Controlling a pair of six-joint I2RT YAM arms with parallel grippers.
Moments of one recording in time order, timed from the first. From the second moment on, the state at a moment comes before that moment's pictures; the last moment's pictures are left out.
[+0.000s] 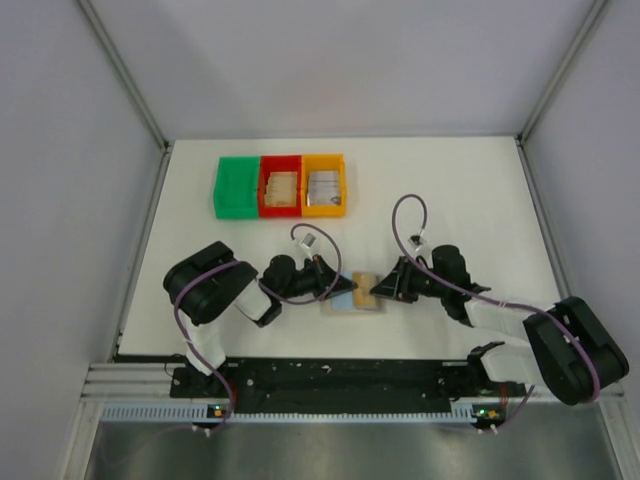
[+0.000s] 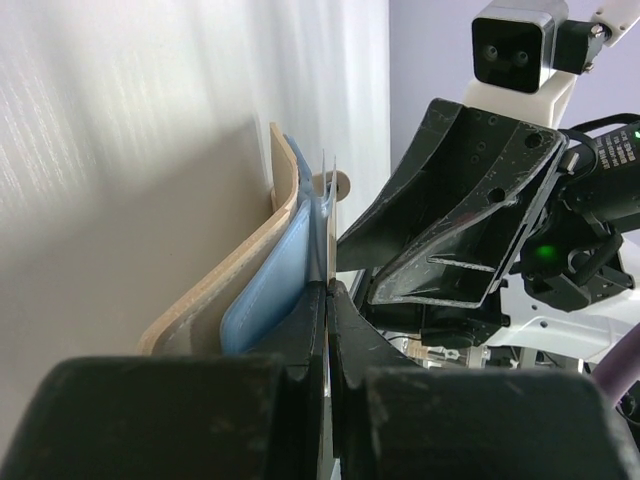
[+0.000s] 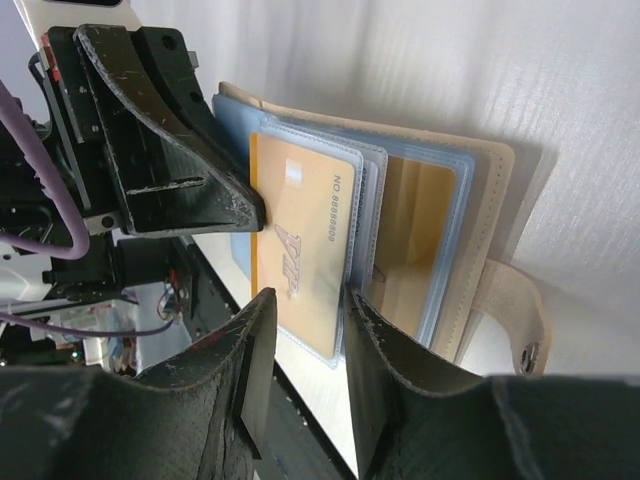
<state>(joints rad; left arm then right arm) -0.70 1.86 0.39 1.26 0.48 -1.28 0.43 1.25 0.27 0.42 -0.60 0.82</state>
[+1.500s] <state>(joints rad) -0.63 1.79 0.34 1.27 0.57 -1.28 0.39 1.32 0.30 0.54 -0.69 0.85</state>
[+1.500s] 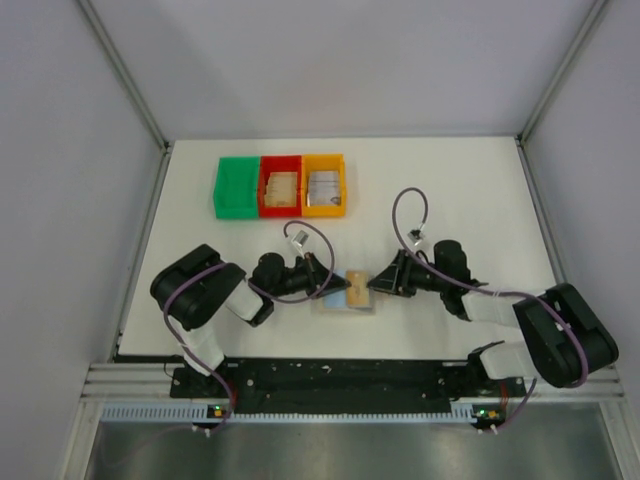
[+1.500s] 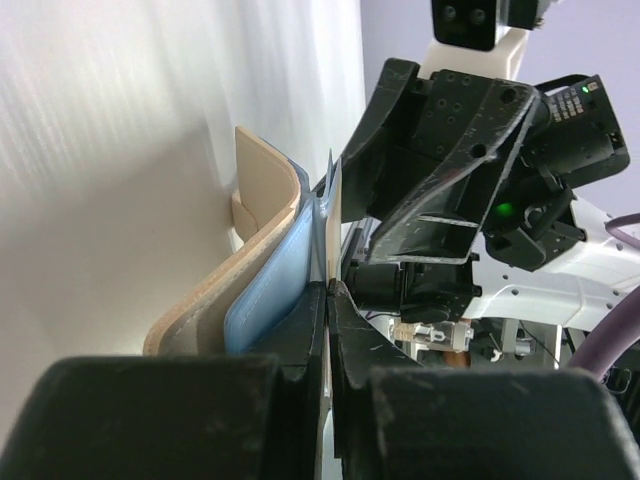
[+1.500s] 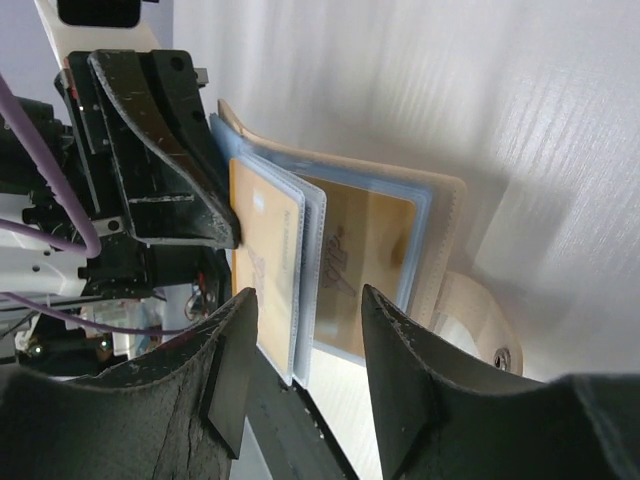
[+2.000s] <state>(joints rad) -0.62 1.79 0.35 1.27 0.59 -1.28 0.39 1.38 0.30 0.60 -0.71 0.86</state>
